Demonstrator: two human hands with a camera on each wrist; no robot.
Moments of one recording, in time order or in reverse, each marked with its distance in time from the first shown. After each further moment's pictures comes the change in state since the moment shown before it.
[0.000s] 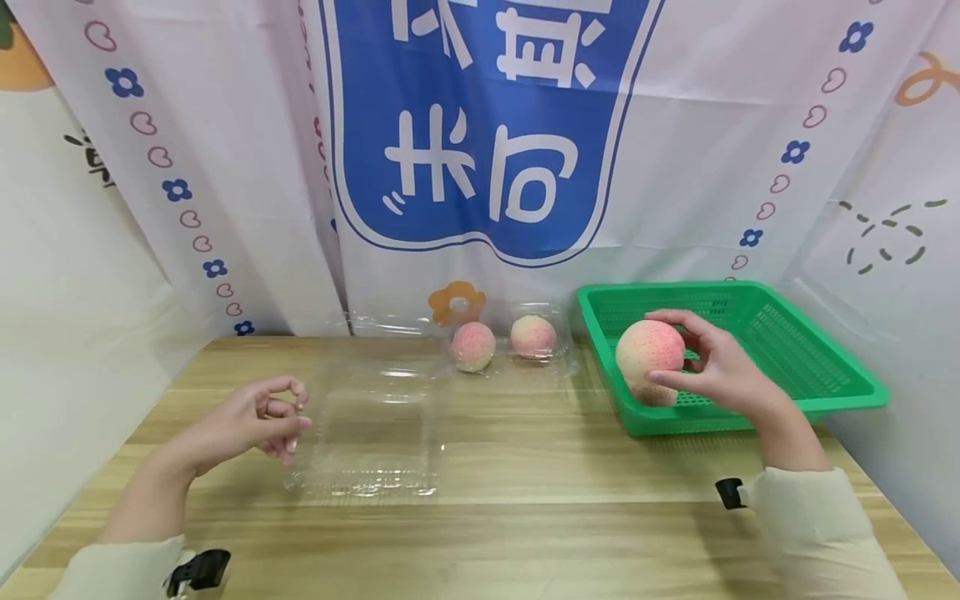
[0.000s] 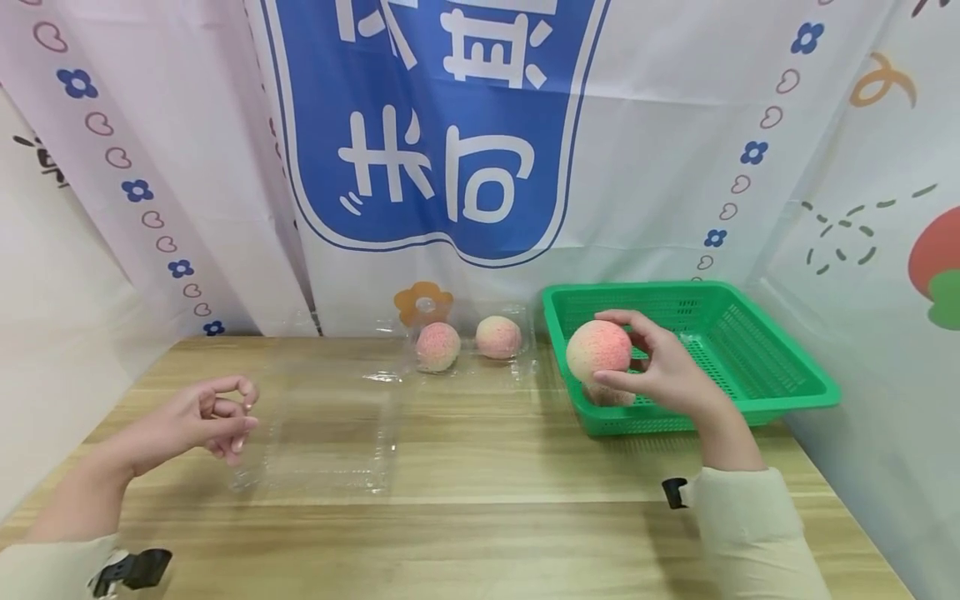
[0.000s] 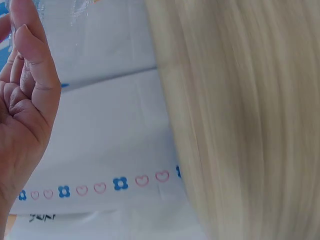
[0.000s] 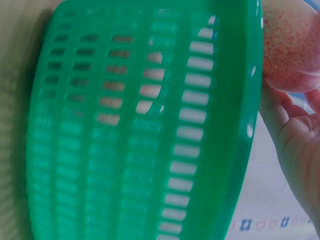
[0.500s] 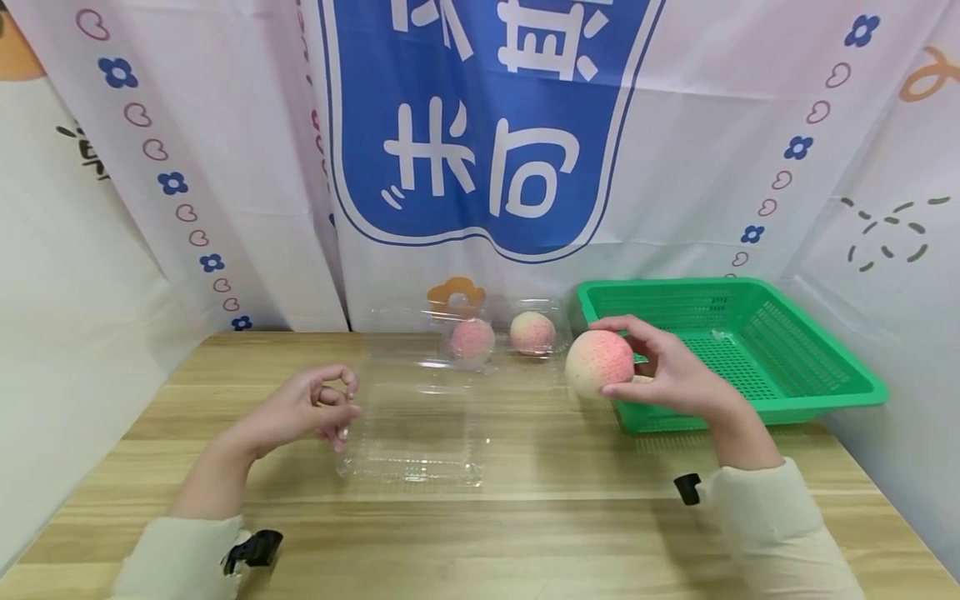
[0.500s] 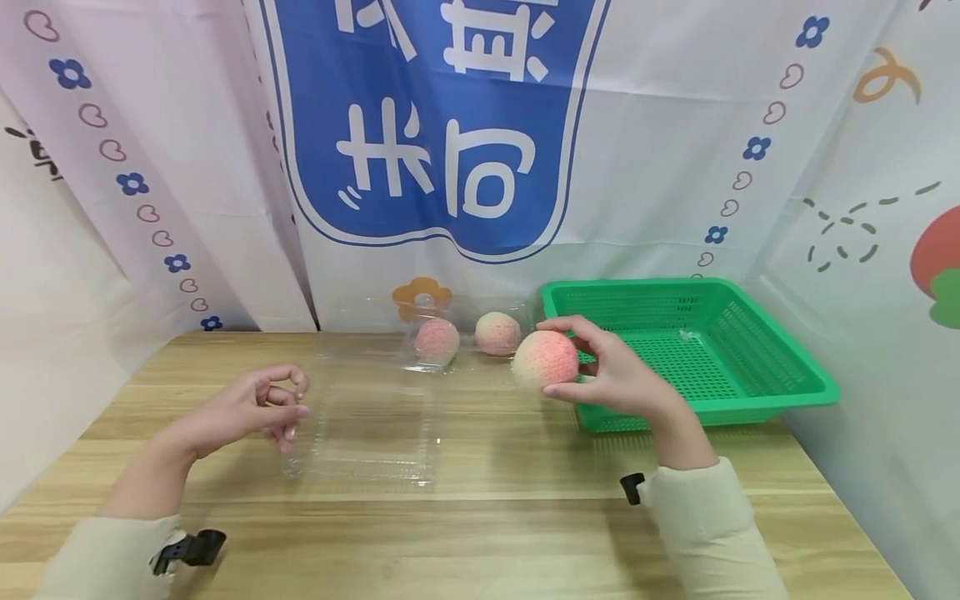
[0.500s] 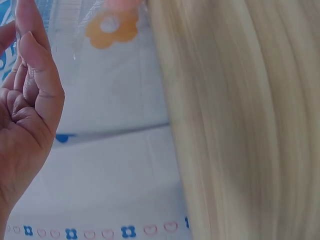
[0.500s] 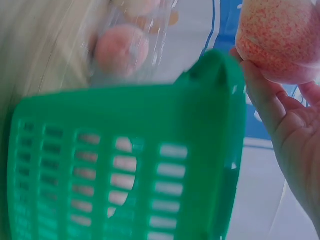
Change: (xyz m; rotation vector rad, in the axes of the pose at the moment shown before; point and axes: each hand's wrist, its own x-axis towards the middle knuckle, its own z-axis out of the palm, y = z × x) left_hand 0.043 0.012 0.035 -0.047 -0.013 -0.020; right_hand 0.022 -0.025 0.041 0.107 -0.174 -0.035
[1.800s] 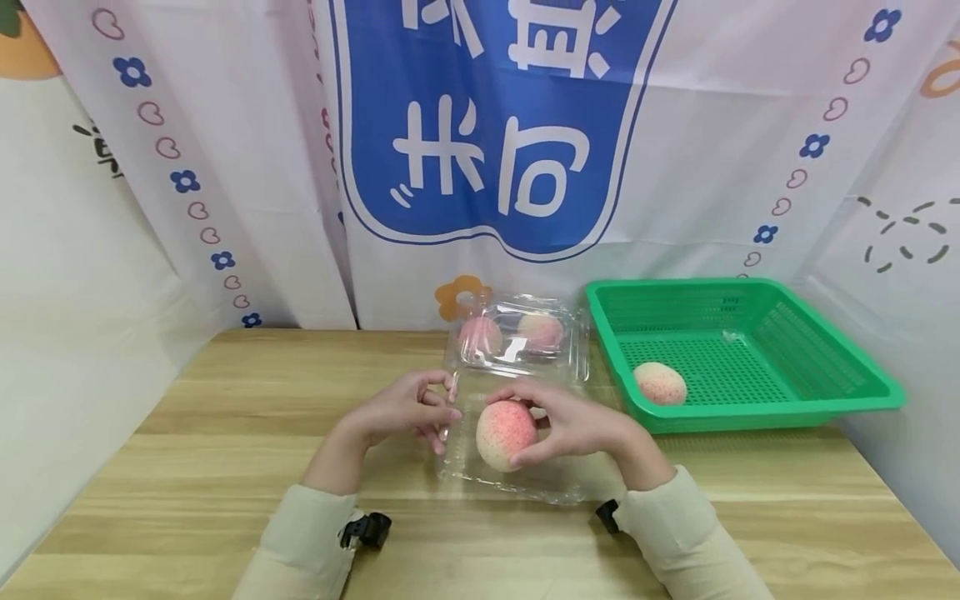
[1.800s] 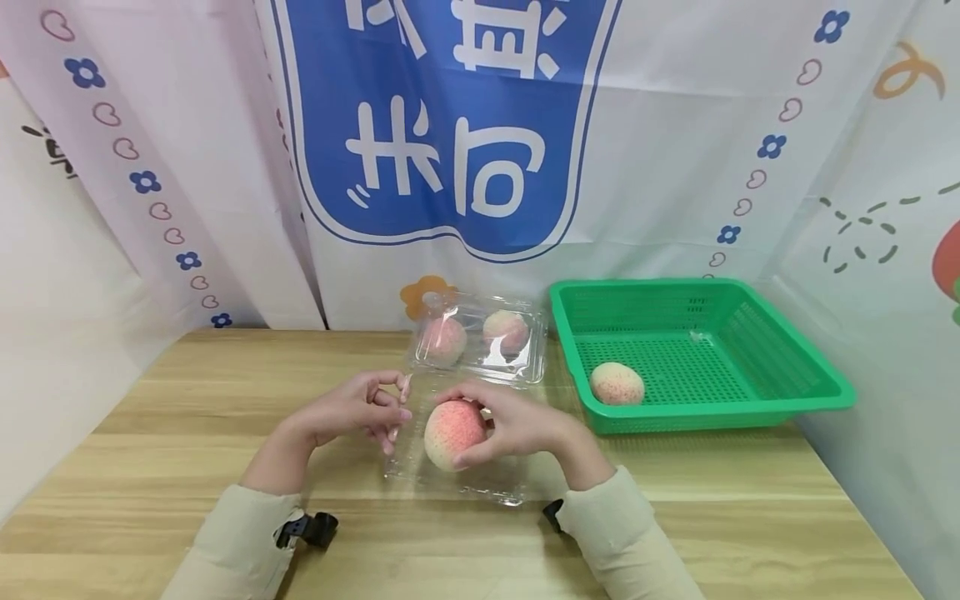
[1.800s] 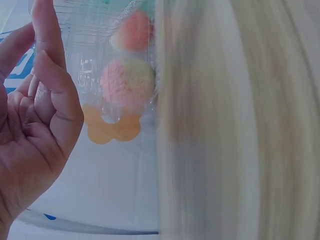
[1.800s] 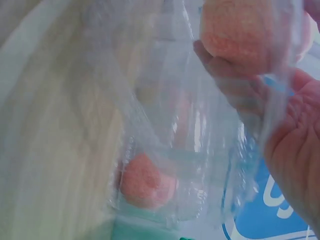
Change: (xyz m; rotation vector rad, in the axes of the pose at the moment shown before) left_hand 0.073 0.010 0.073 -0.134 -0.128 -0.052; right_hand 0.039 -0.001 0.106 0.055 -0.400 -0.011
